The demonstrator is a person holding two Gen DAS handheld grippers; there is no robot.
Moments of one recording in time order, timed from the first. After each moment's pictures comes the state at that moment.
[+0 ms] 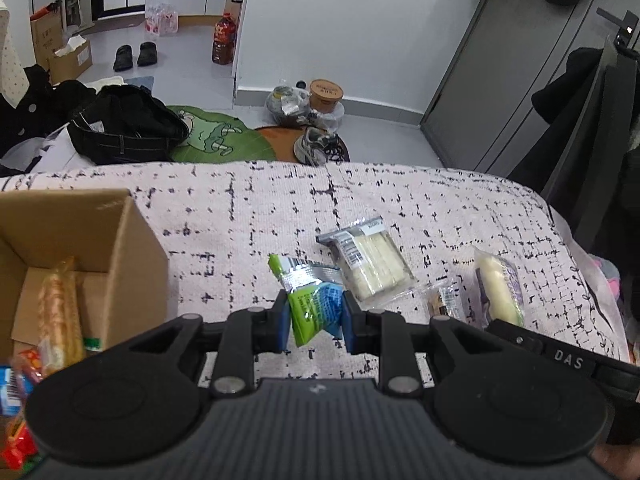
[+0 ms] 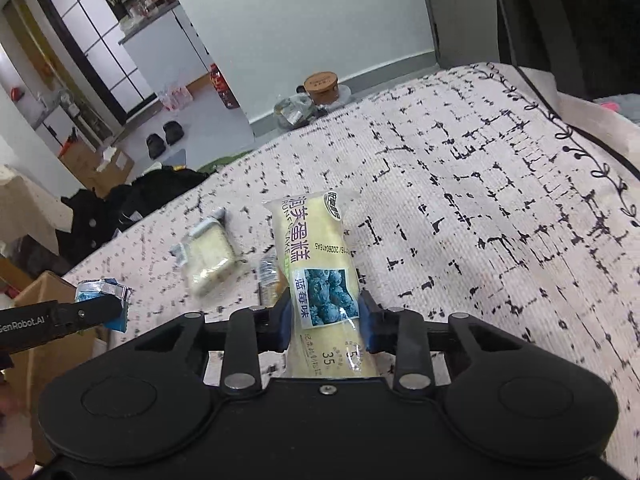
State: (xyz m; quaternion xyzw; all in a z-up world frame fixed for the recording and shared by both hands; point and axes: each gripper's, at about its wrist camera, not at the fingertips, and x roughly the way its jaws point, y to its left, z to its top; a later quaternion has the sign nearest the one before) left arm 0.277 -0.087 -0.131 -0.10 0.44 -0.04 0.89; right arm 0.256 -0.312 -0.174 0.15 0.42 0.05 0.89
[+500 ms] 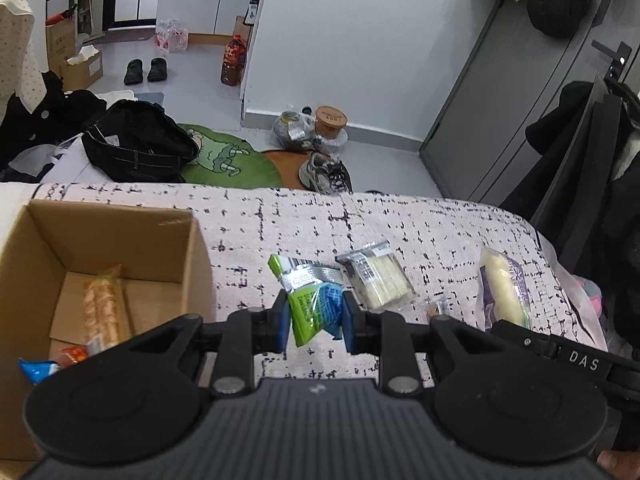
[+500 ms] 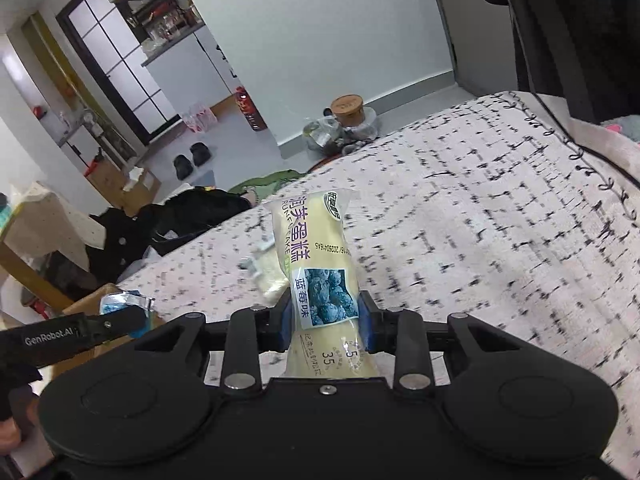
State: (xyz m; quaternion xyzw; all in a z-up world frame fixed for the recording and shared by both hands) left arm 0.247 -0.054 -0.102 -0.13 0.41 -0.03 0.90; right arm 0.234 -0.283 -0.136 0.18 0.39 0.08 0.90
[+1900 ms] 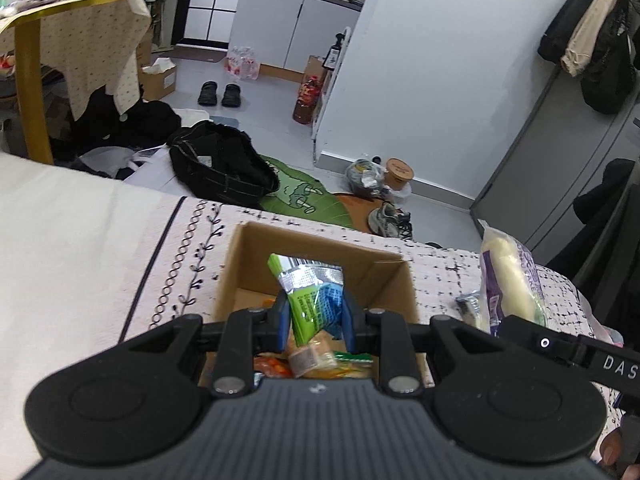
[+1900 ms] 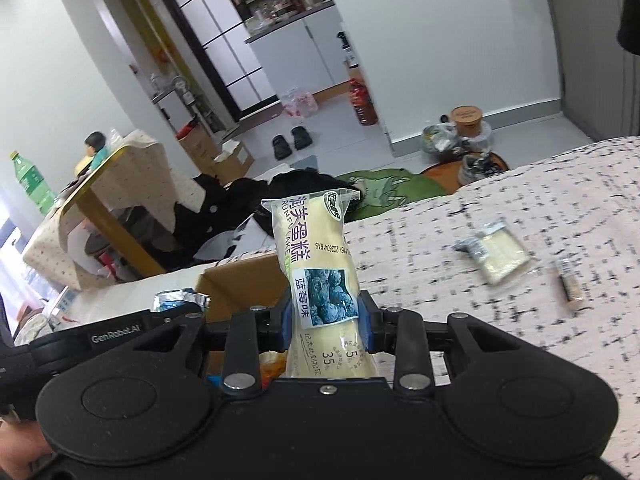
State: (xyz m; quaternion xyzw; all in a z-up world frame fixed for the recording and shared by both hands) left arm 0.190 0.087 -0.080 -0.17 0.36 0.05 0.92; right arm 0.203 -0.123 -0.096 0.13 0.36 0.20 0.90
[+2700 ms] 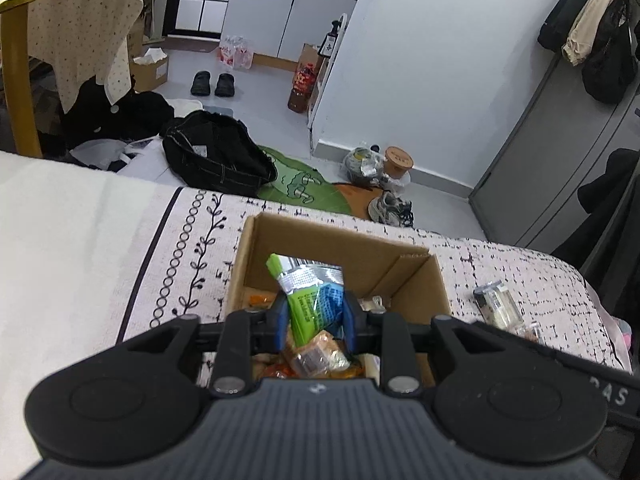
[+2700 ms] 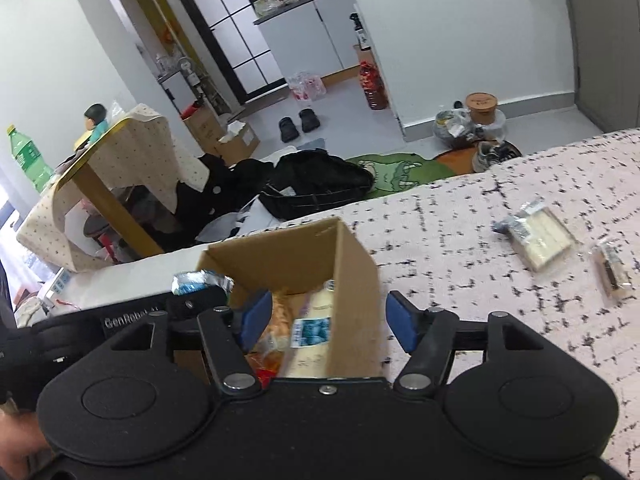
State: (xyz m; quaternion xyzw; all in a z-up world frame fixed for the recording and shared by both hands) left arm 0.206 0.102 -0.104 -0.16 0.37 0.03 0.91; right arm 0.209 -0.091 -0.119 0.12 0.37 0.20 0.90
